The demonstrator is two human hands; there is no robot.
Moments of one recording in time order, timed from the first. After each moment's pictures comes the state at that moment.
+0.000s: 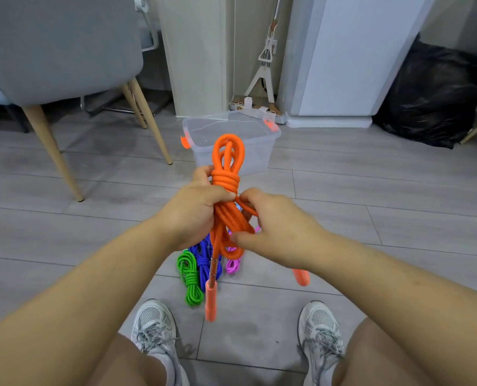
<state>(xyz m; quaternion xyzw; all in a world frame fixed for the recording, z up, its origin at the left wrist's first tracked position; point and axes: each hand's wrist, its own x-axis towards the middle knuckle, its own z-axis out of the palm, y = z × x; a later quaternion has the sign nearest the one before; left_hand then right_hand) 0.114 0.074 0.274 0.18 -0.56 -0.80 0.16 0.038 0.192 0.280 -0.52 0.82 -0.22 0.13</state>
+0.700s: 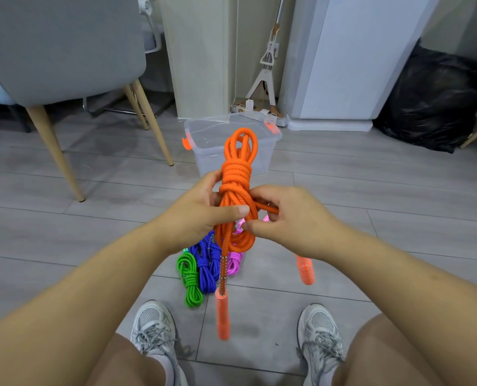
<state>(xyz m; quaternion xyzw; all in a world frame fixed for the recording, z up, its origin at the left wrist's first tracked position) 0.128 0.065 0.272 0.14 -0.65 -0.74 0.10 0.018 0.199 0.282 -0.53 0.77 -0.32 0.14</state>
